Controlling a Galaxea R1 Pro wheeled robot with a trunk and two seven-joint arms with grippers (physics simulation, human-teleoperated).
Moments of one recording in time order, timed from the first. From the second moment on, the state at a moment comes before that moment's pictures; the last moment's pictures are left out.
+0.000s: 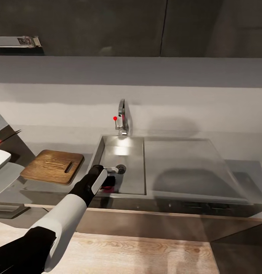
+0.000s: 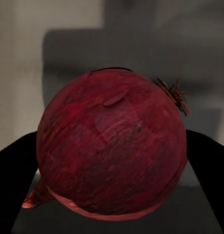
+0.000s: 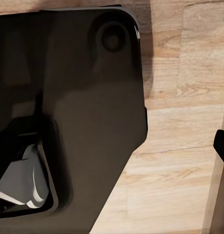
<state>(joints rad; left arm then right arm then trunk) -0.97 -0.13 -0.21 -0.64 0.42 0.89 0.36 -0.09 0.07 -0.59 -0.02 0.50 -0.31 -0.10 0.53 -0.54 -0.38</state>
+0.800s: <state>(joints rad) -0.97 -0.14 -0.21 -0.68 0.42 0.89 0.36 -0.09 0.07 -0.59 -0.02 0.50 -0.31 -0.10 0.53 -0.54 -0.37</state>
